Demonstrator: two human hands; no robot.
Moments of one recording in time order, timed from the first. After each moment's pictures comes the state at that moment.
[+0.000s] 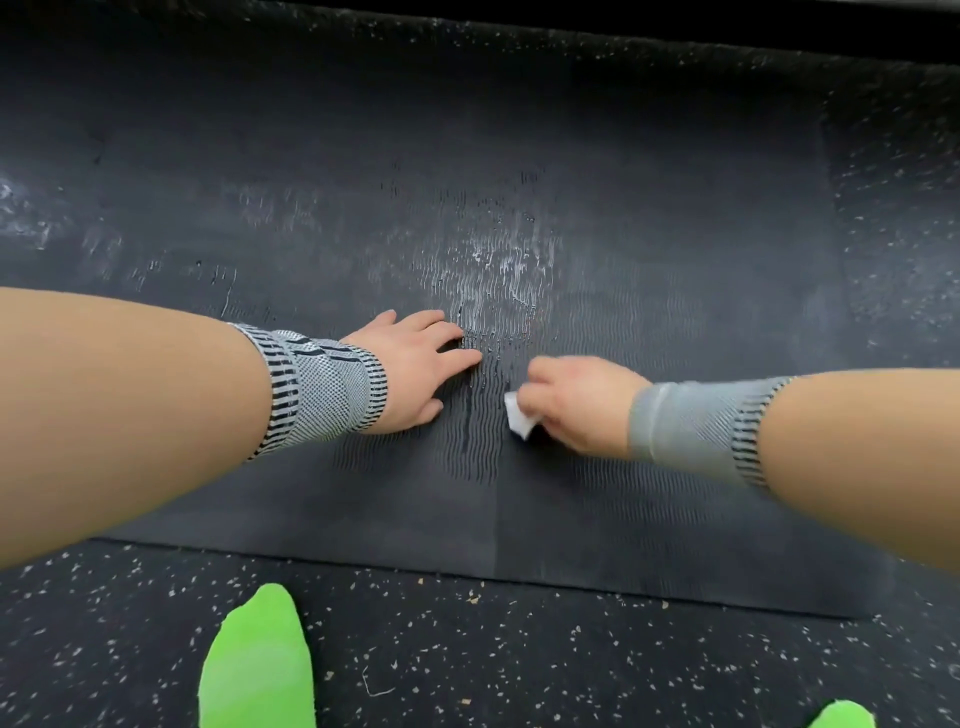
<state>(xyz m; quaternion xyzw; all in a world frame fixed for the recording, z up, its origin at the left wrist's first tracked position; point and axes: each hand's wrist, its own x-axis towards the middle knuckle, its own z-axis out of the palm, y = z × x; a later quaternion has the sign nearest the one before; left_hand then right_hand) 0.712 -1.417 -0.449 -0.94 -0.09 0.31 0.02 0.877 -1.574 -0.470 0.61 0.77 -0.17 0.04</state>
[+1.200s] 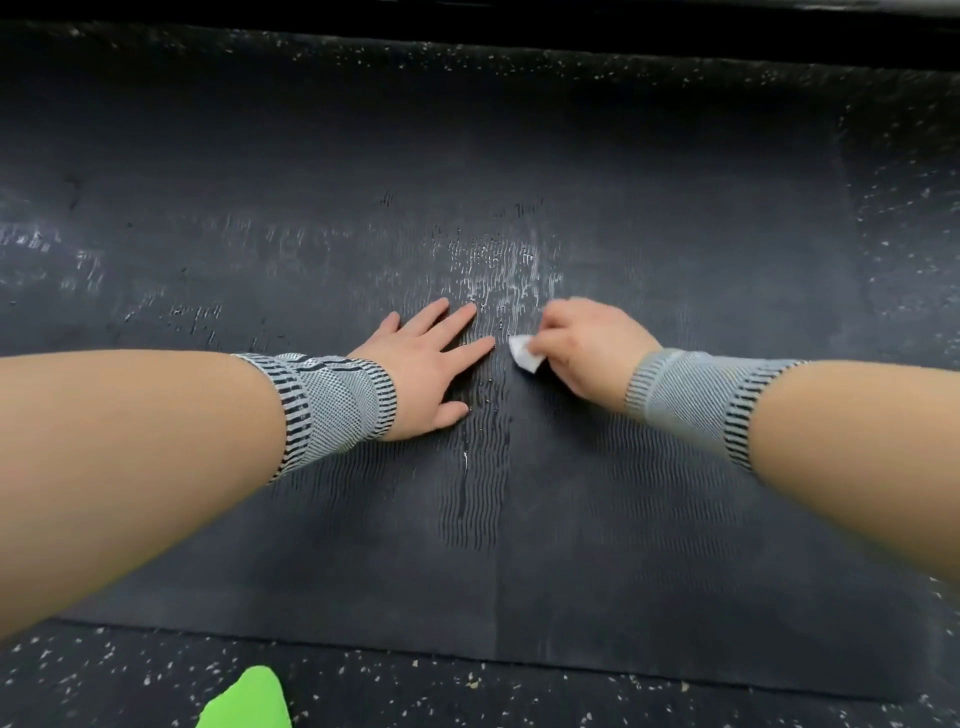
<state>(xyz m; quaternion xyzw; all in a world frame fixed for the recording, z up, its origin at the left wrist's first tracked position) 0.751 -1.385 -0.469 -0.95 -0.15 0.29 -0.03 0.937 -1.512 -0.483 0.69 0.71 -0.11 -0.06</state>
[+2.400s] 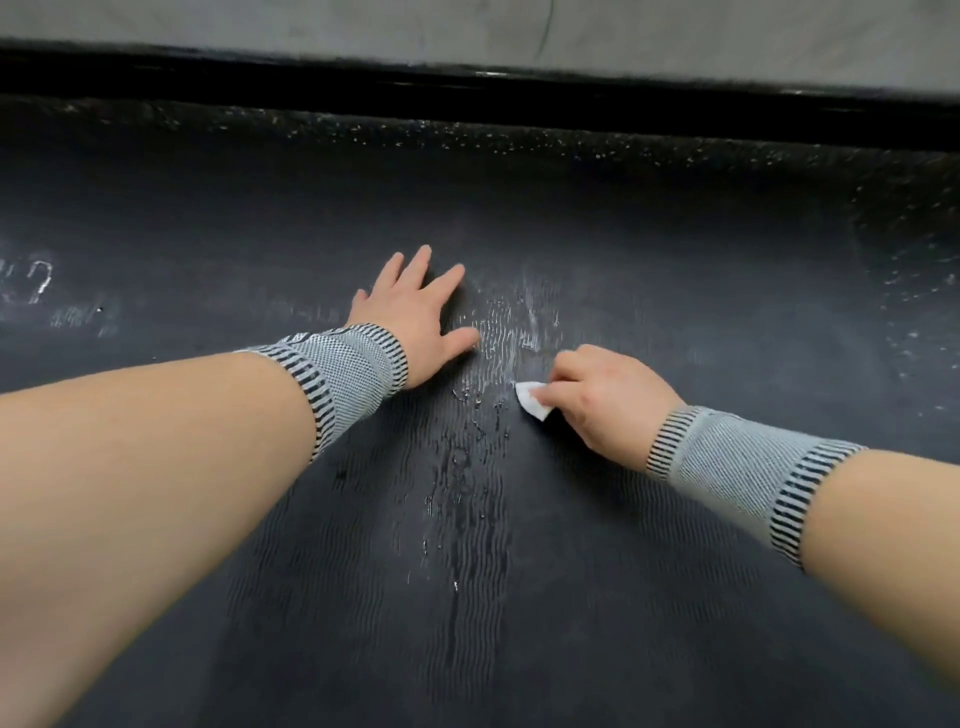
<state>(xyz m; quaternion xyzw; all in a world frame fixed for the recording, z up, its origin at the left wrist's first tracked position) 0.837 -1.297 -0.470 -0.91 -0.37 0.16 -0.13 0.976 -1.483 -0.485 0.68 0.73 -0.08 -0.06</state>
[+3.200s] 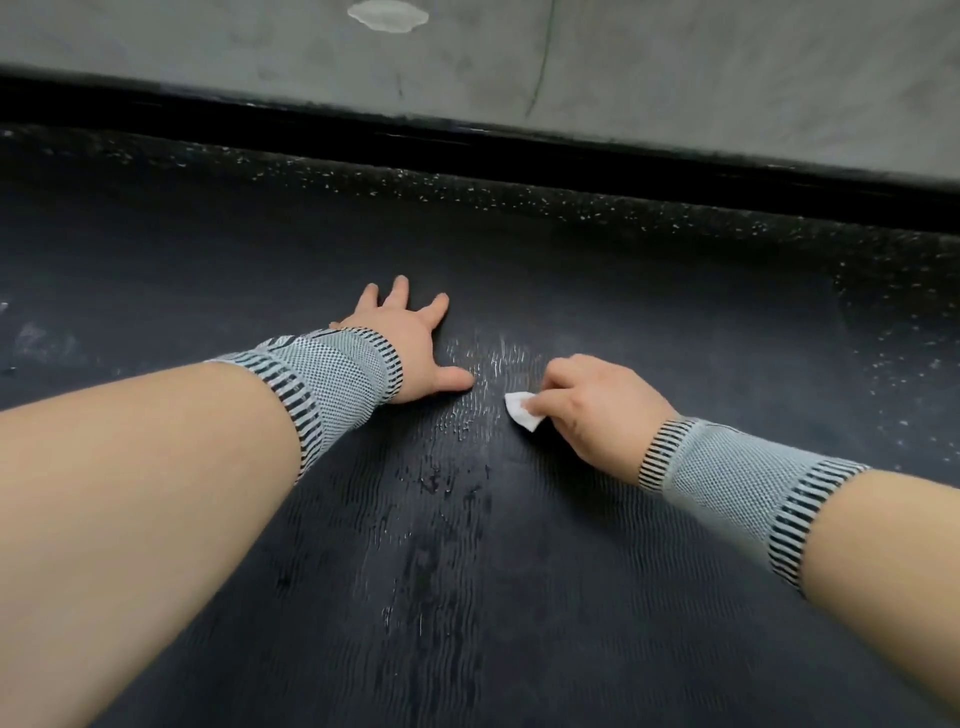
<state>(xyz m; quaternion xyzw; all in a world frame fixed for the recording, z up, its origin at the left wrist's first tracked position) 0.893 -1.260 -0.466 -0.87 -0.39 0.27 -0.14 1.029 -1.435 -0.484 0.70 0.71 -0.09 -0.05</state>
